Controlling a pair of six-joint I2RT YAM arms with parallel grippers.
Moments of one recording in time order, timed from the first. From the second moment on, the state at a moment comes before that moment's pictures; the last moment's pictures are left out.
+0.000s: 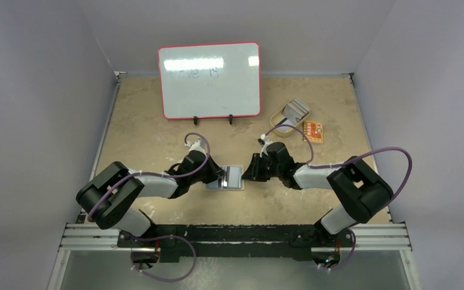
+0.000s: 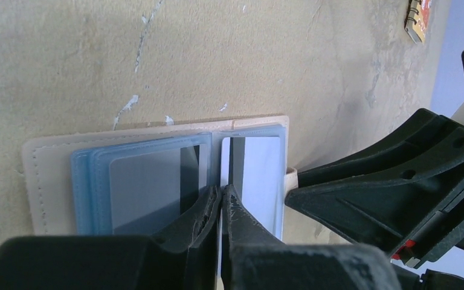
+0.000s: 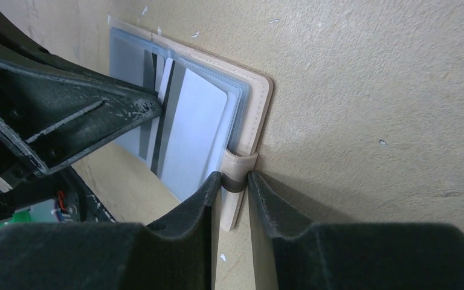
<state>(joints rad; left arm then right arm) -0.71 1.49 0.41 0.46 0.02 -1.02 0.64 1.54 0.51 0.31 -0.31 0.72</state>
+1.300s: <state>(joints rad) -0.74 1.25 0.47 -0.03 -0.21 -0.98 0.65 1.54 0.49 0.34 -0.30 0.74</state>
